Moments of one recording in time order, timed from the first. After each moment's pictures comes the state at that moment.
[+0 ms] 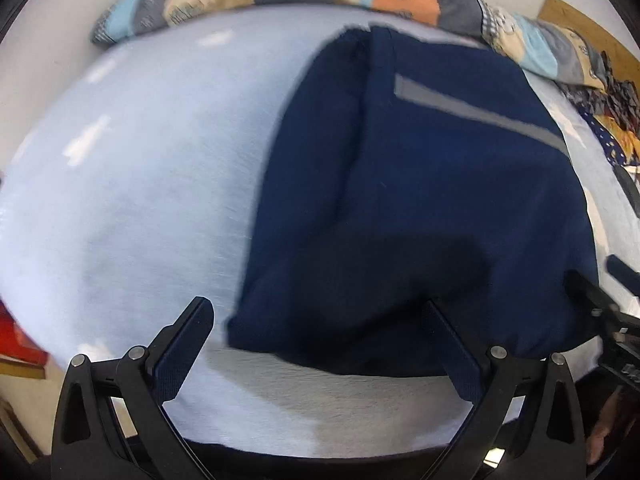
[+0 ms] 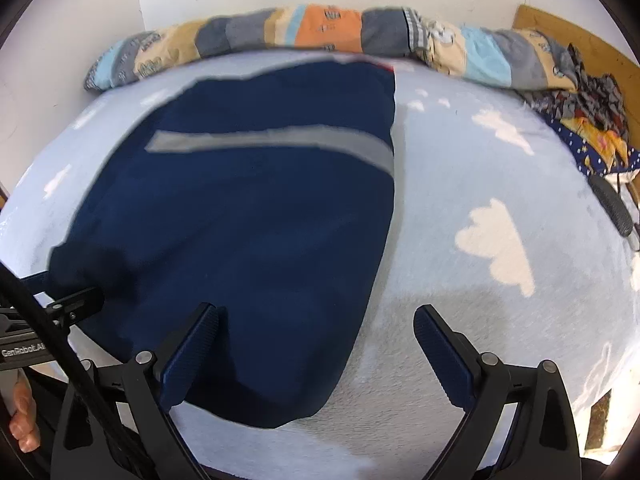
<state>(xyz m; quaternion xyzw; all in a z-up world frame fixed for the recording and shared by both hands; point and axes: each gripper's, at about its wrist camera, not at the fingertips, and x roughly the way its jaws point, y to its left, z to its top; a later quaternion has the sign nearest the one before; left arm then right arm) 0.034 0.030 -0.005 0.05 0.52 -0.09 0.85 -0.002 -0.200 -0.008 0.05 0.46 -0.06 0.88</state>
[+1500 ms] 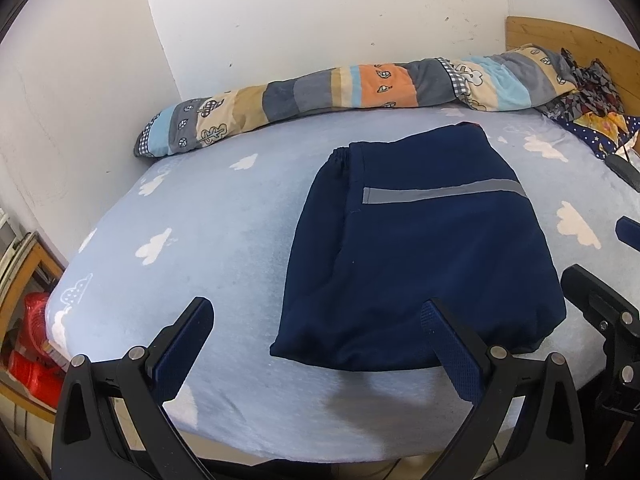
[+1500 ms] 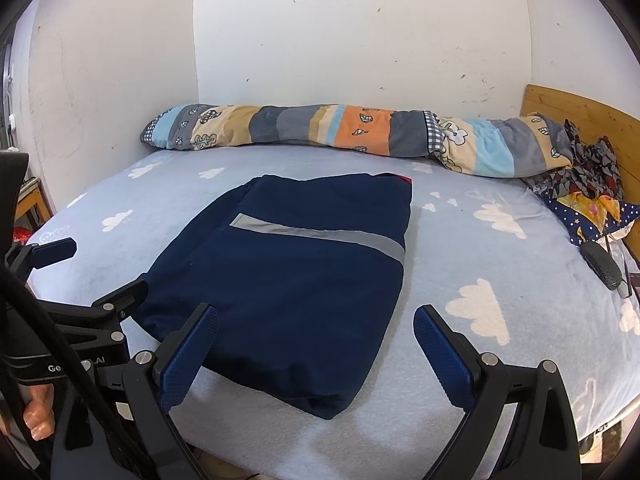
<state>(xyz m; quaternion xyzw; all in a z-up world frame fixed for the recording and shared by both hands) -0.042 0.001 0.065 0.13 0.35 -0.07 0.92 -0.072 -0.167 0.049 0.01 0.31 -0.02 0.95</state>
